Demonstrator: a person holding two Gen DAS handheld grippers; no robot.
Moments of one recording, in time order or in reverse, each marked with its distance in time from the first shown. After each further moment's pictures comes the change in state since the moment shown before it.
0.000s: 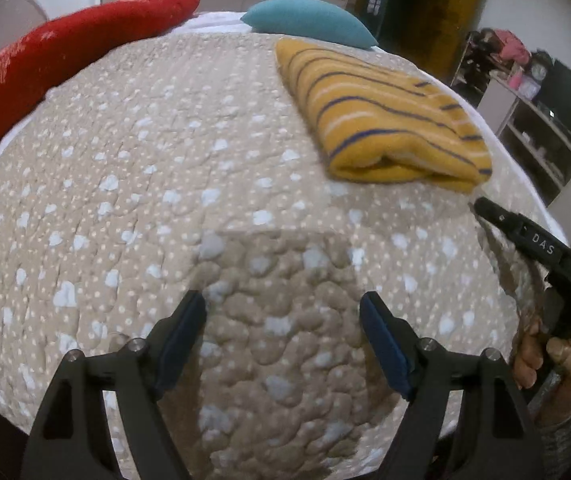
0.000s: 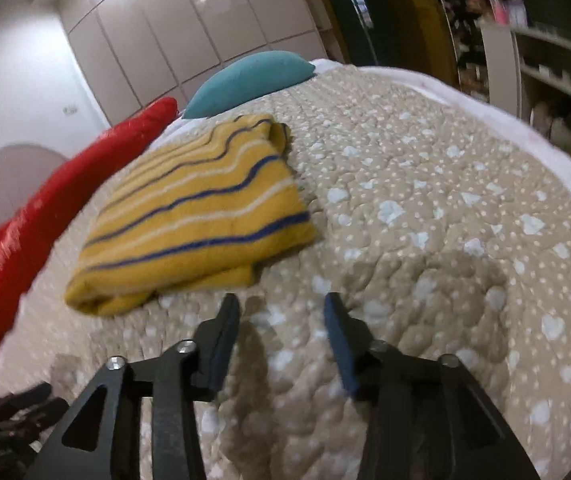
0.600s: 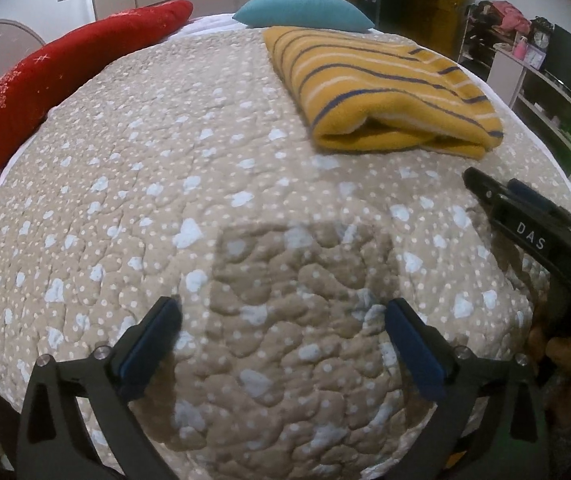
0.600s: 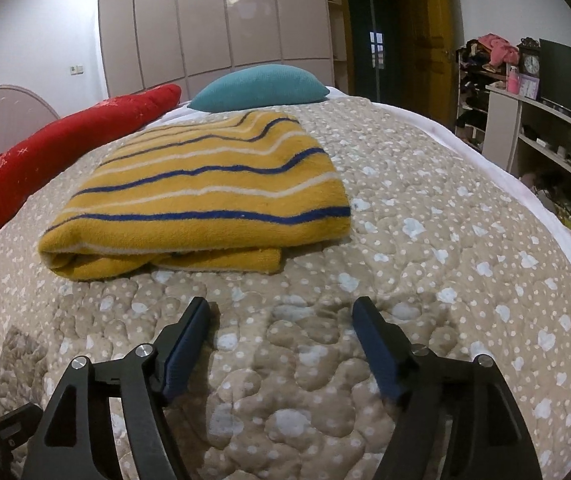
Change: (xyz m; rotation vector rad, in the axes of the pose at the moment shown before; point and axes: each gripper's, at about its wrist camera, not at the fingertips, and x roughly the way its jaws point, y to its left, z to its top) left arm 0.012 -0.022 -0.012 0.064 0.014 0.090; right arm 0.009 0.031 -0.020 -0.190 -0.071 -0.134
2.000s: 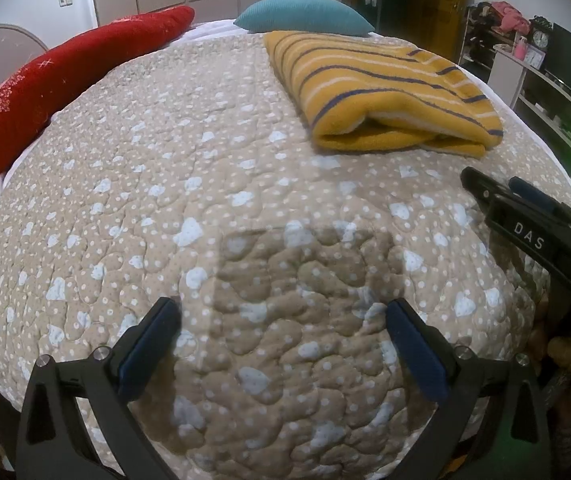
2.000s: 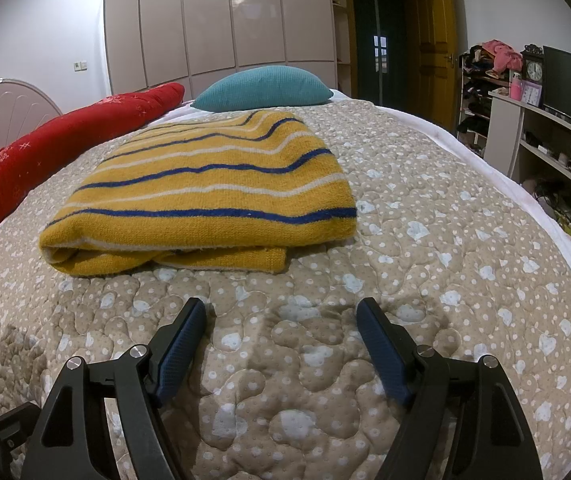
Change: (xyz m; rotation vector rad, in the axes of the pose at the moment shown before) left arm -0.001 -0.001 -0.002 0.008 -0.026 0.011; right arm 0.000 0.005 -0.002 -0.015 -0.006 -0.003
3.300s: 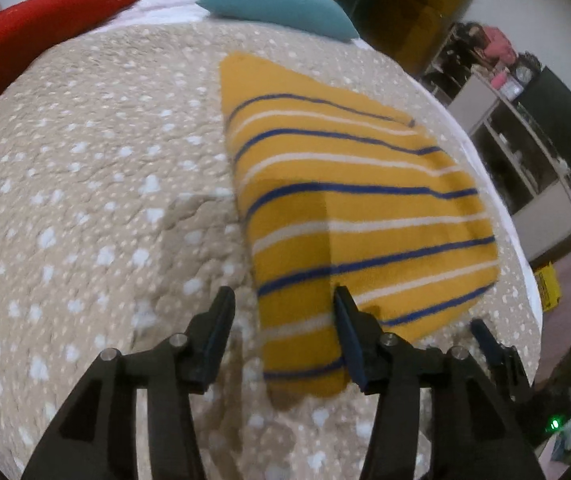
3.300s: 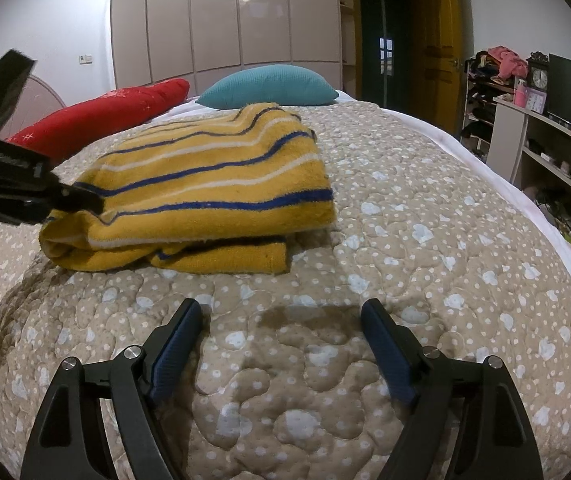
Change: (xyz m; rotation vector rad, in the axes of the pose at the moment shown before) left arm 0.047 0.027 0.149 -0.089 0.101 -0.270; right arm 0.005 -0.003 0.004 -0.032 0.001 0.004
